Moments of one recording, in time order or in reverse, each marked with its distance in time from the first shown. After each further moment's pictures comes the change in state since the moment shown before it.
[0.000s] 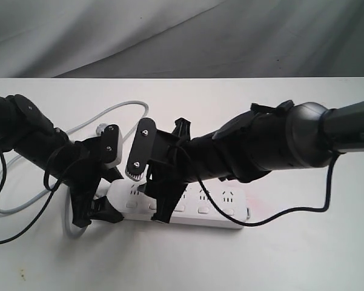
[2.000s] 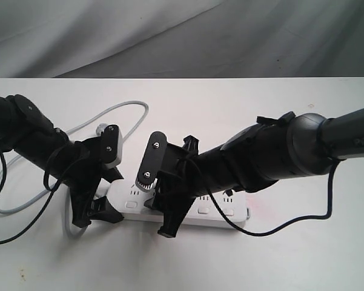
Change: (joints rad) left arm 0.000 0.000 0.000 0.000 0.000 0.000; right arm -0.019 0.047 0.056 0.039 0.049 0.002
